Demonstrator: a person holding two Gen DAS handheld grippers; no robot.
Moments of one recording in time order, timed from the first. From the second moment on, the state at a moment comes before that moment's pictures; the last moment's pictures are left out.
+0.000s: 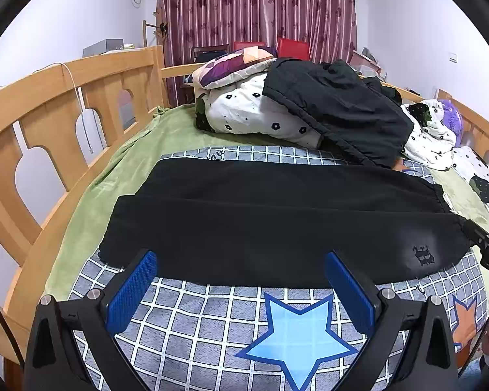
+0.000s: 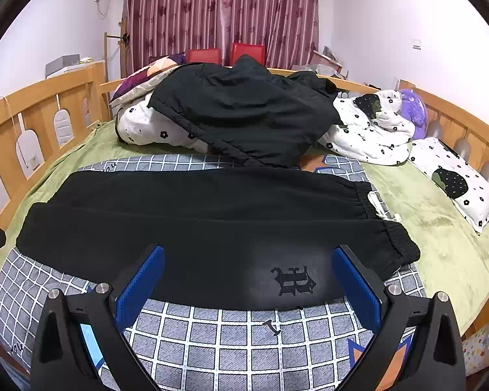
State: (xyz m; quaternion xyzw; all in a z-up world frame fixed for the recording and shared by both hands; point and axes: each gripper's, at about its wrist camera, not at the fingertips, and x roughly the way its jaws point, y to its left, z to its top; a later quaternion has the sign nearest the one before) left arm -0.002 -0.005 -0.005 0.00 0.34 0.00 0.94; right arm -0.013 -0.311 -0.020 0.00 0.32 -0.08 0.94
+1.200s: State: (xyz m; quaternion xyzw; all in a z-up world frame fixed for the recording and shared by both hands) left arm -0.007 -0.008 -0.003 0.01 0.34 0.01 0.94; right arm -0.016 -0.311 -0.028 0.00 0.32 -0.07 0.94
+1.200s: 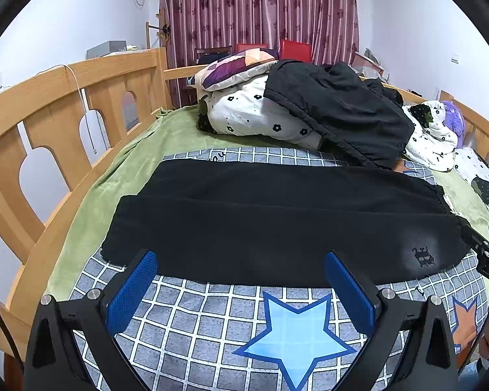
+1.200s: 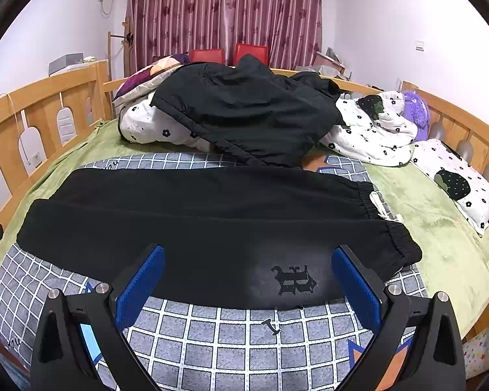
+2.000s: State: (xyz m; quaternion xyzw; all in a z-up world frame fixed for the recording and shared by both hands) left arm -0.026 0.000 0.008 -0.01 0.33 0.01 0.94; right arm -0.043 -0.311 0.009 0.02 0.29 -0.04 0.96
